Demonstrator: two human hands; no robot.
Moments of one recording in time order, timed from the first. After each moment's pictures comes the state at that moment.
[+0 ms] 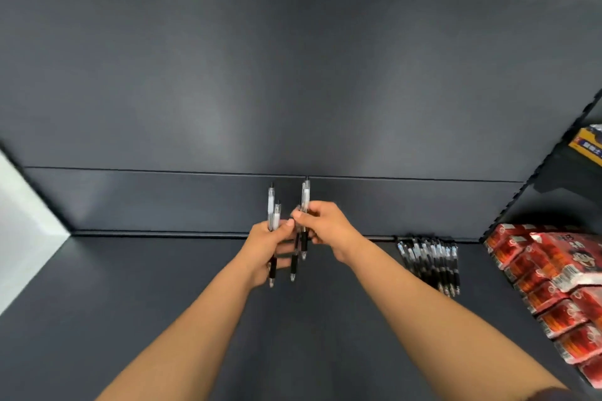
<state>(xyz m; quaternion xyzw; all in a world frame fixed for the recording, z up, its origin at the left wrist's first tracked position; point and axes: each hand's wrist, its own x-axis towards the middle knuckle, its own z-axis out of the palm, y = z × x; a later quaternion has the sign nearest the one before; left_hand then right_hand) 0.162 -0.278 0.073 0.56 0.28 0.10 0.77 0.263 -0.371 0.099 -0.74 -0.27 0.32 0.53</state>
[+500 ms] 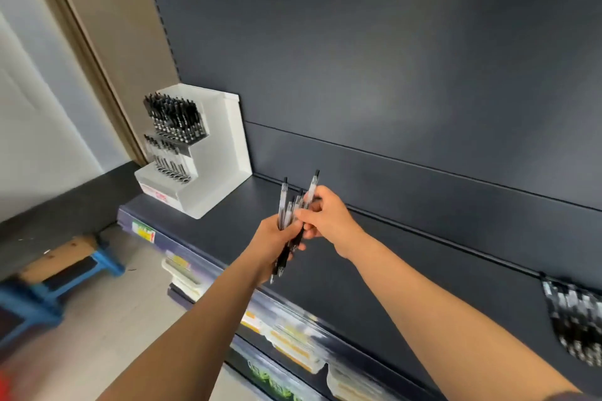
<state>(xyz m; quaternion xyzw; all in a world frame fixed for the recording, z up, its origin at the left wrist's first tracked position) -0.045 -0.280 0.093 0.58 0.39 0.29 0.65 0.086 -0.308 0.113 -0.61 -0.45 0.43 0.48</state>
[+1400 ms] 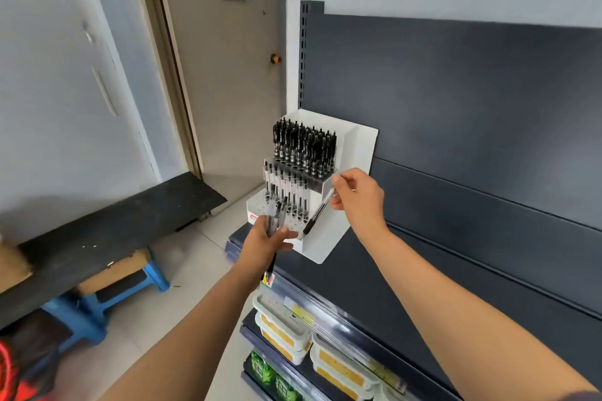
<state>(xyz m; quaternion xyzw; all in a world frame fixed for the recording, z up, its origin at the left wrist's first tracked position) -0.308 -0.073 0.085 0.56 0.44 0.42 0.57 -0.136 -0.089 0.146 -0.63 -0.46 0.21 0.59</state>
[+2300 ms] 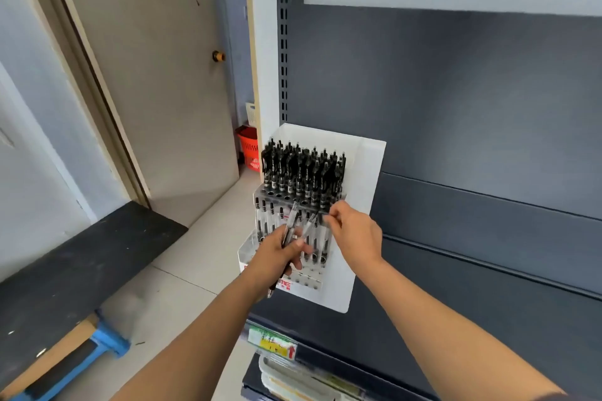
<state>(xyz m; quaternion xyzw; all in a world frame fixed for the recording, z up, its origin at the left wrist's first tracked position) -0.300 0.069 0.070 0.65 0.33 0.27 0.63 -0.140 0.018 0.085 -0.81 -0.51 -0.03 0.28</state>
